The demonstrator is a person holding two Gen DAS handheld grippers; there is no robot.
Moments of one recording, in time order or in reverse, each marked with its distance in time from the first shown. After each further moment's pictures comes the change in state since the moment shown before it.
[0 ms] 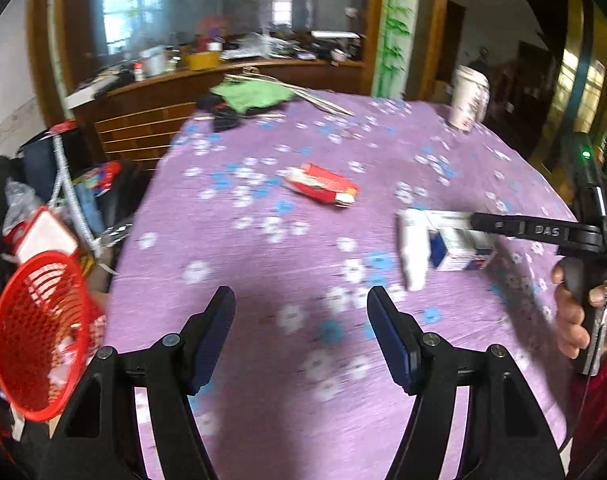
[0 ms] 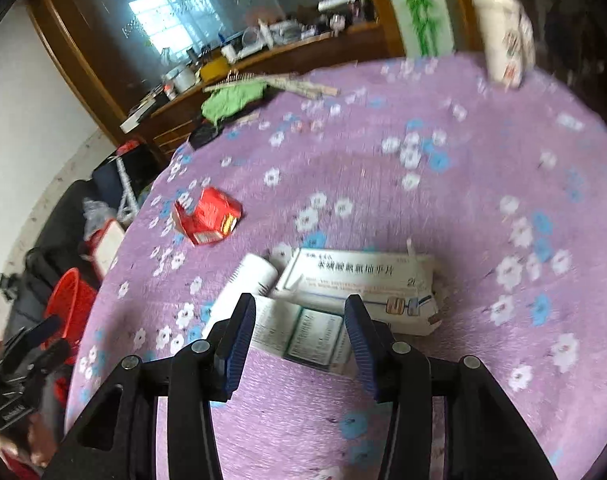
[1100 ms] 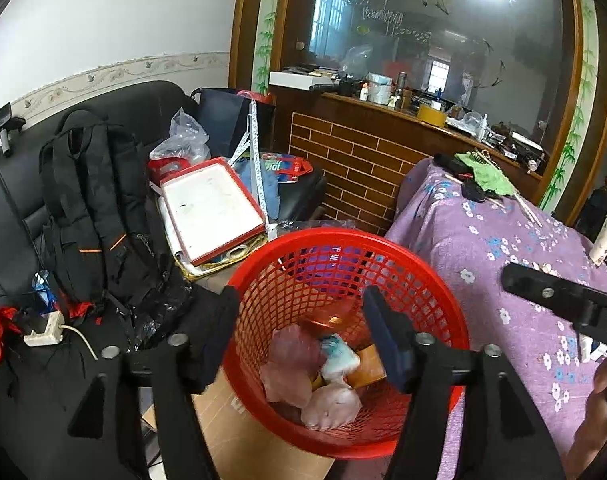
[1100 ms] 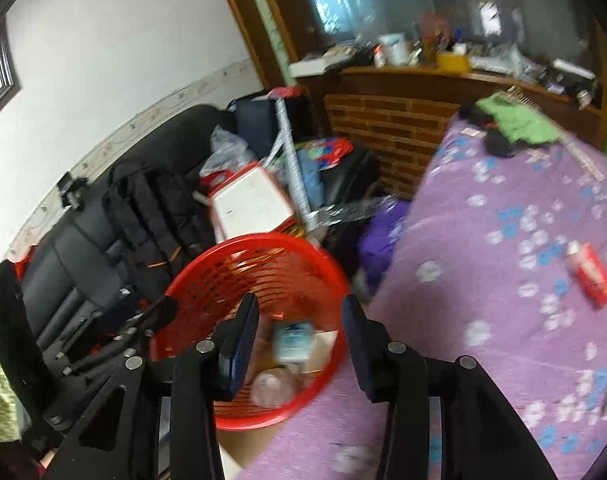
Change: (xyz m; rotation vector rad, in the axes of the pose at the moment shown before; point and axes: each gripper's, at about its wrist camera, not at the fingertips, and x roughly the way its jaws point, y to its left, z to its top) left arm -0.092 0.295 -0.089 -0.450 -0.207 0.363; right arm 0.089 0.399 -0.049 -0.383 -0.013 0.200
